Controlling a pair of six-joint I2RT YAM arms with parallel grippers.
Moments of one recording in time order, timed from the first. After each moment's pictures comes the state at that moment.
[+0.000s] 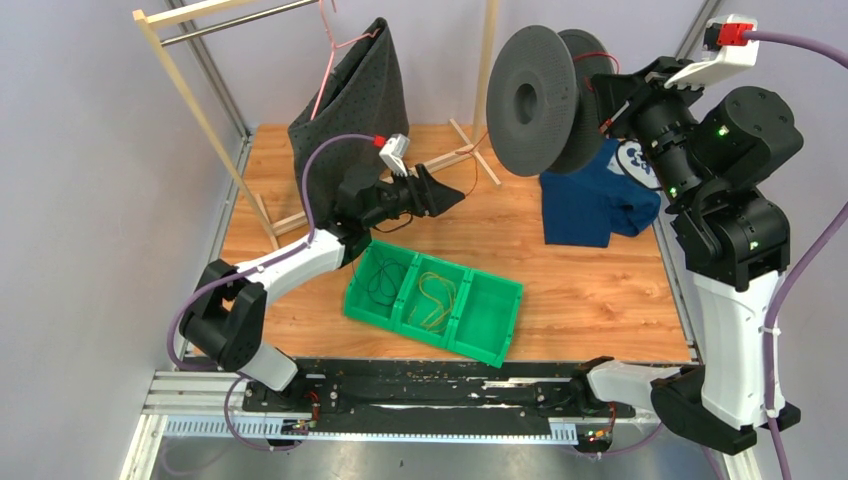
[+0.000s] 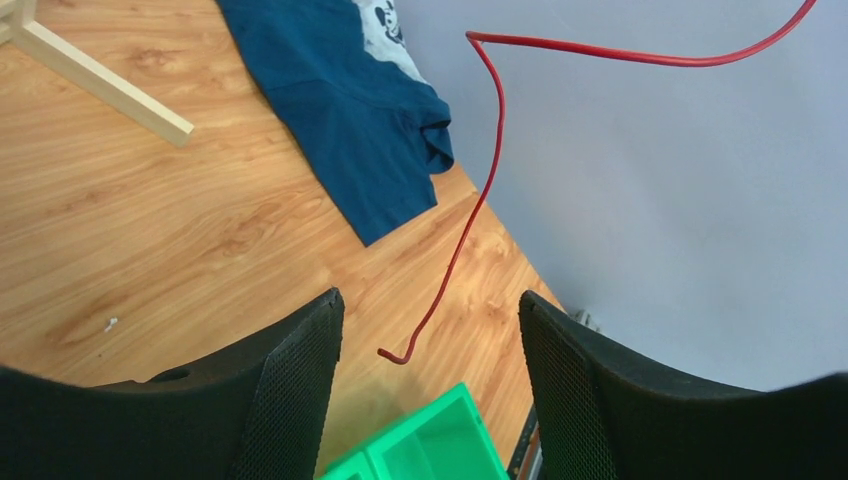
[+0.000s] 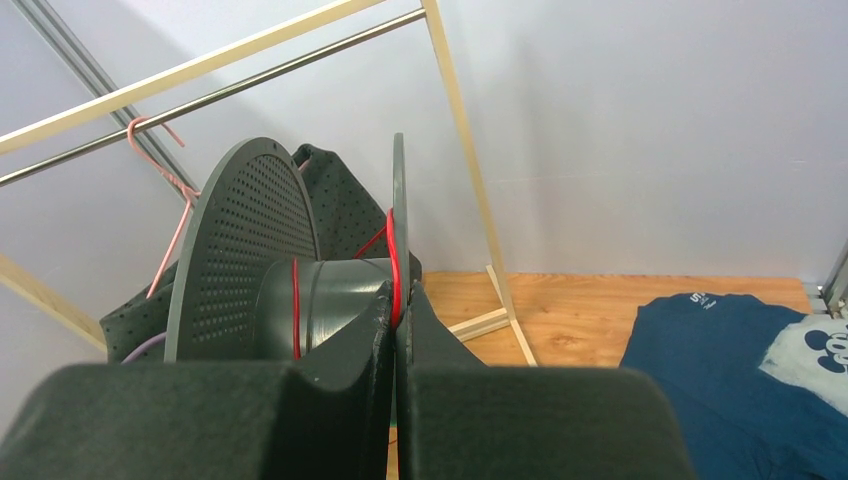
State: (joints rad) left arm -0.57 1.52 0.97 0.52 0.41 -0.70; right arm 0.40 1.20 2.06 -0.69 0.15 0.27
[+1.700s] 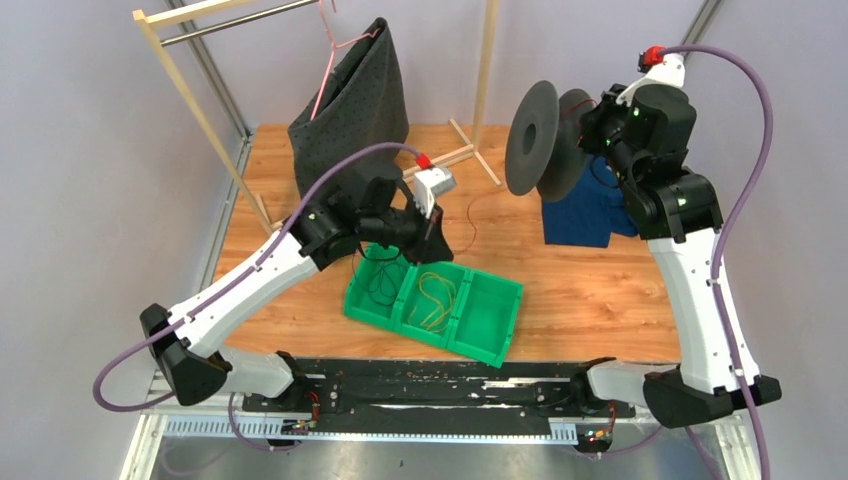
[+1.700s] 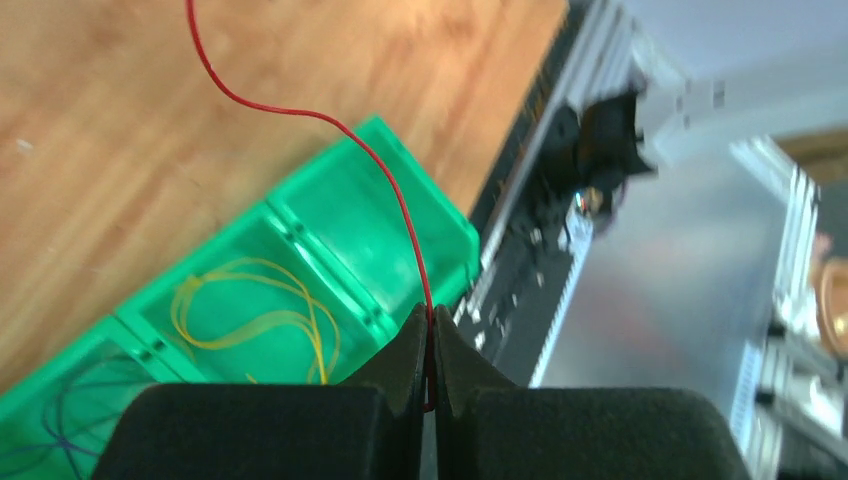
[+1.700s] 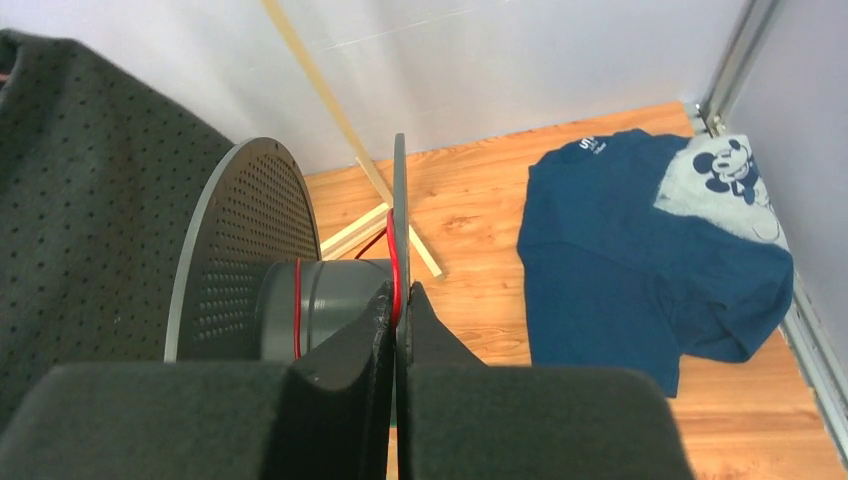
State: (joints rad) left arm -0.79 1.30 1.37 -0.56 0.45 -0.24; right arm 0.32 1.22 1.76 -0.69 0.28 0.30
